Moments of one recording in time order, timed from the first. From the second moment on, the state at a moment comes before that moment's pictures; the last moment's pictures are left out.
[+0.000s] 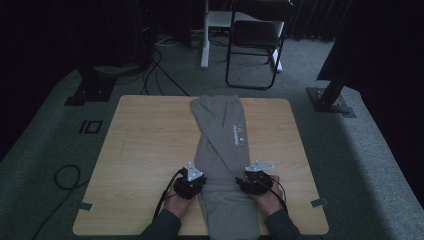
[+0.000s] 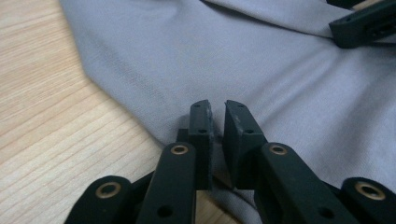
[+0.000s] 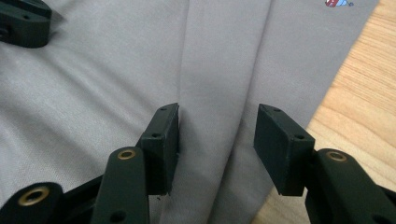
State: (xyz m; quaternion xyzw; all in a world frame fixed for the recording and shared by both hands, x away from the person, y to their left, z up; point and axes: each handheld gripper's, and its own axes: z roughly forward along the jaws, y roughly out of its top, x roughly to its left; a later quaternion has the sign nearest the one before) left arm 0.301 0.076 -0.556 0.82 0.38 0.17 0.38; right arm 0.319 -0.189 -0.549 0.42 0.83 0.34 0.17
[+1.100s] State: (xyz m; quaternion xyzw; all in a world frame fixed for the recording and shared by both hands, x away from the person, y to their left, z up) left arm 0.349 0.071 -0.556 0.81 0.42 0.20 0.36; right arm 0.423 -0.198 -0.542 0.47 0.80 0.30 0.21
